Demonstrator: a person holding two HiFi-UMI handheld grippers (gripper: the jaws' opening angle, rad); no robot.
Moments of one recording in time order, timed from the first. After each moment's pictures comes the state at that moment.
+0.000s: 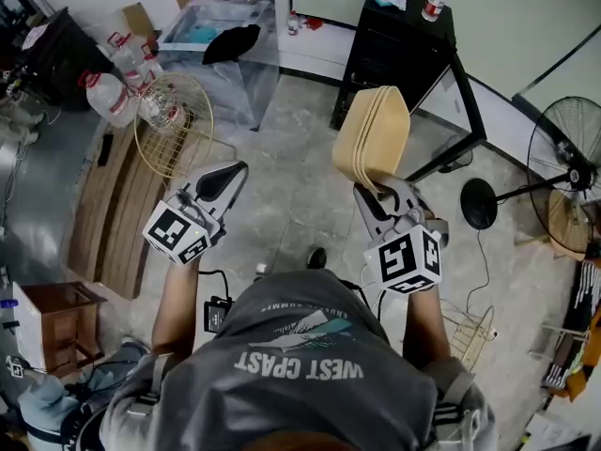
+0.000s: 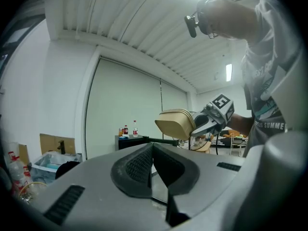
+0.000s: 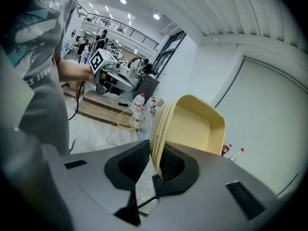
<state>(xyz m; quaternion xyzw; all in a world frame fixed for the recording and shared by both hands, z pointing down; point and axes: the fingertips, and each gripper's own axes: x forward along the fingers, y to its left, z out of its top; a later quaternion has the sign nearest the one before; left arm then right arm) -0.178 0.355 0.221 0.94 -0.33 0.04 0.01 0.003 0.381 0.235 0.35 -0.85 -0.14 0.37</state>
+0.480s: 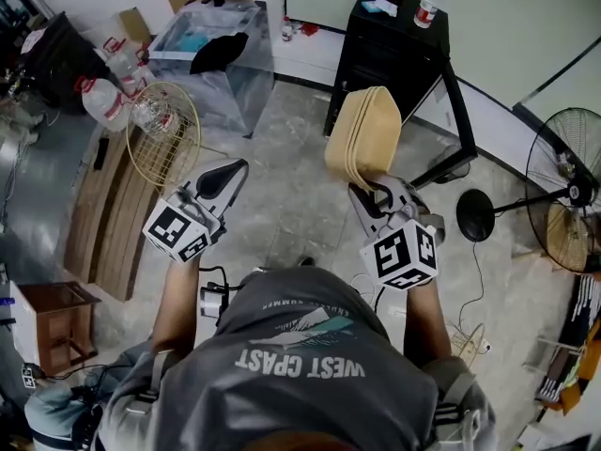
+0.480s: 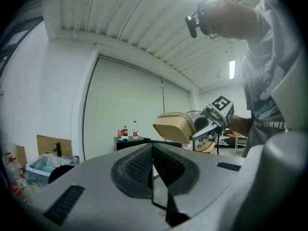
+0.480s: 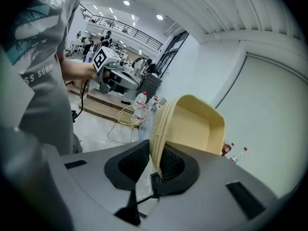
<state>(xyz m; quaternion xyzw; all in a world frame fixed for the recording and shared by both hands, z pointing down) -0.109 0.302 0.220 0.94 -0.34 0.04 0.01 0.063 0.325 0.246 0.31 -0.86 -0.14 0.38</state>
